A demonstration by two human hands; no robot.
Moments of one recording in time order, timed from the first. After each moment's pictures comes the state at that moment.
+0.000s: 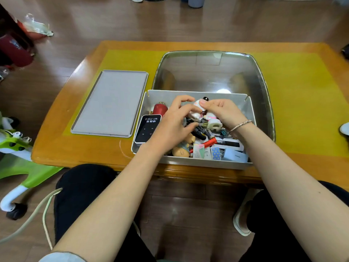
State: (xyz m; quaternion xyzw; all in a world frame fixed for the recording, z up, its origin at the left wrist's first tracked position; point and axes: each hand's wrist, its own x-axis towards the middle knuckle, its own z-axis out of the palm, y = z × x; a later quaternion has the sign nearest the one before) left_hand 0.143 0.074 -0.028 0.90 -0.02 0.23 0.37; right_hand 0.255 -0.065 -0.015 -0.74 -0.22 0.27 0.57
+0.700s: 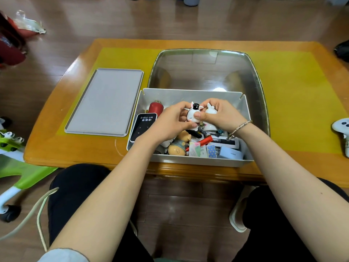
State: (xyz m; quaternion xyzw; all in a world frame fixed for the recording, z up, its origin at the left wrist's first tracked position) left_hand 0.154 0.076 -0.018 0.85 0.07 0.01 0.53; right_hand 0.253 -0.077 -0.013 -0.81 -0.28 0.21 0.47
